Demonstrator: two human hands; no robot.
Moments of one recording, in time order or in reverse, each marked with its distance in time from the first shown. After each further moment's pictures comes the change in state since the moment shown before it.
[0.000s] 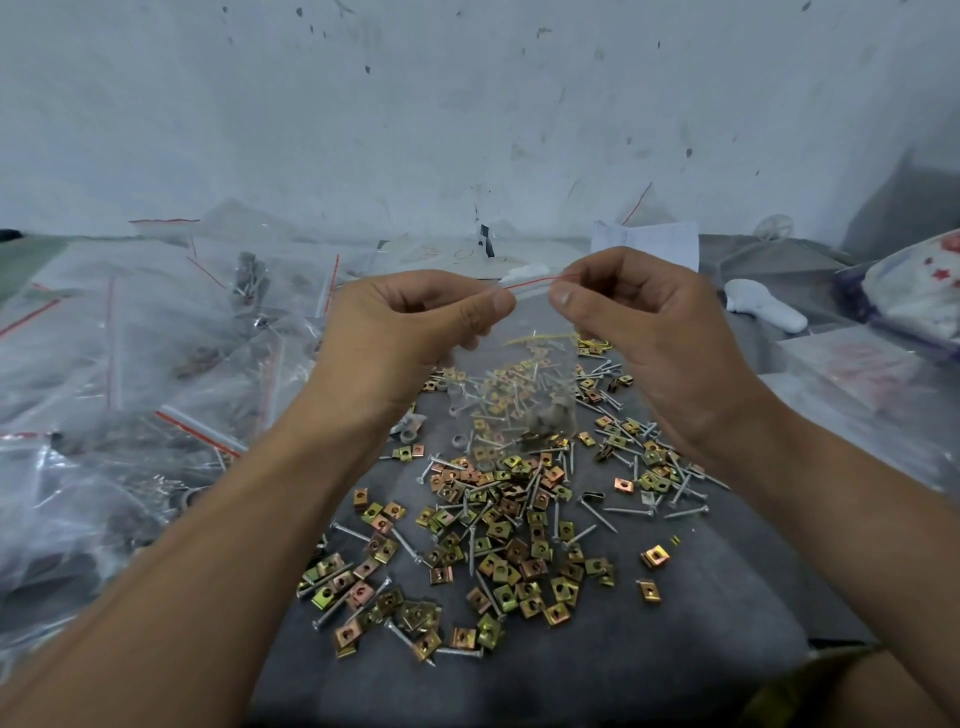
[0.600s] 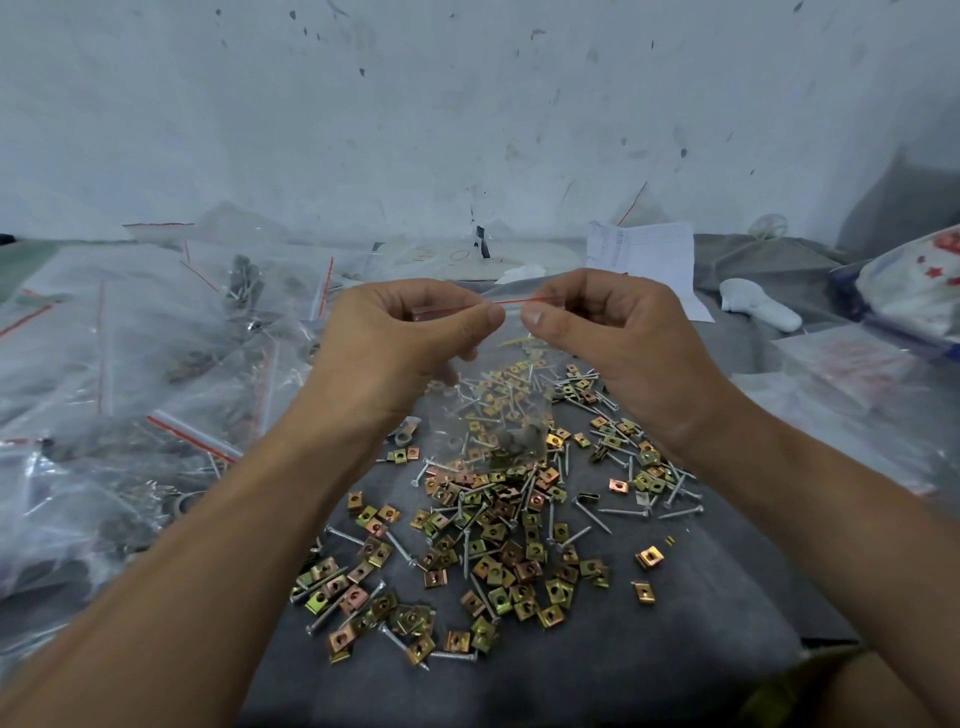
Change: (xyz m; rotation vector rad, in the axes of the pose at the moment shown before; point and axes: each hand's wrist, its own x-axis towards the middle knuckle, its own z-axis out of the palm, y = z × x) left_hand -0.001 -0.001 0.000 0.069 0.011 -0.051; right_hand -0.002 0.000 0.008 -0.114 -0.065 0.038
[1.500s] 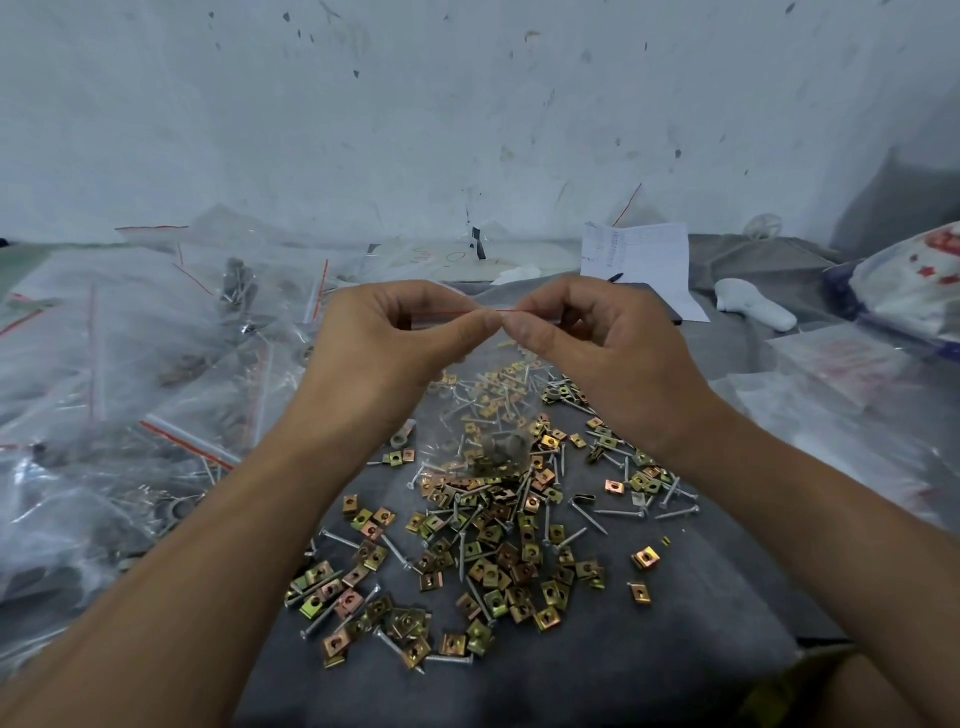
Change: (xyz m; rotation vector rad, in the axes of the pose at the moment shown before) left_hand -0.004 0.004 0.000 0.110 0.006 0.071; right_hand 0.000 0.006 0.002 -0.138 -0.028 -0.118
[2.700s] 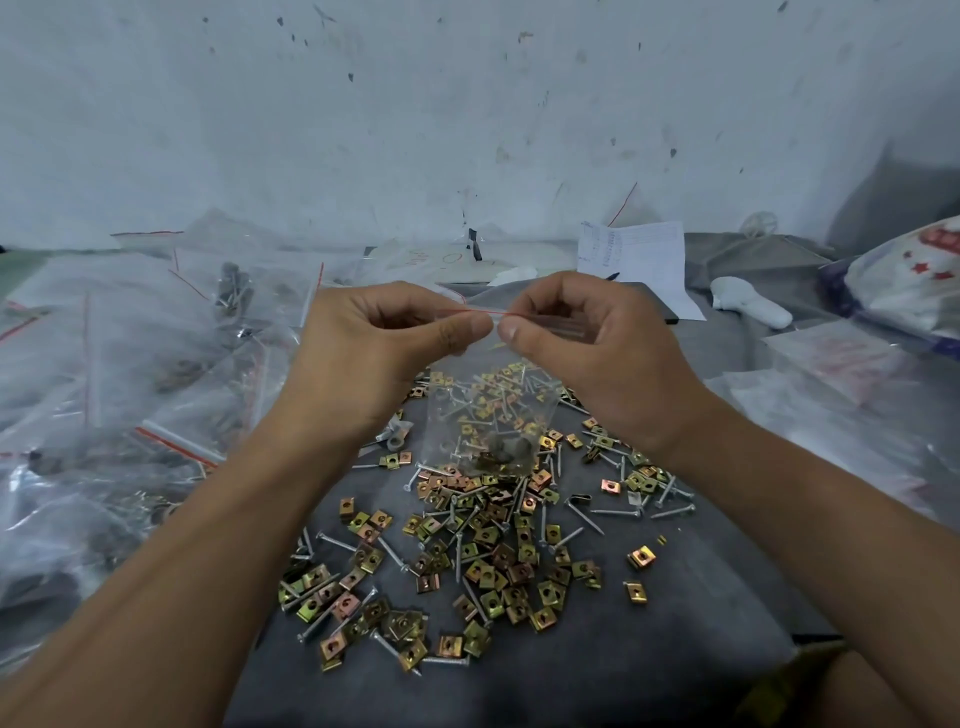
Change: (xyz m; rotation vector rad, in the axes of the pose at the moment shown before) left_hand -0.001 0.007 -0.001 -0.079 -0.004 0.012; right_hand 0.000 -0.009 0.002 0.033 0.010 0.046
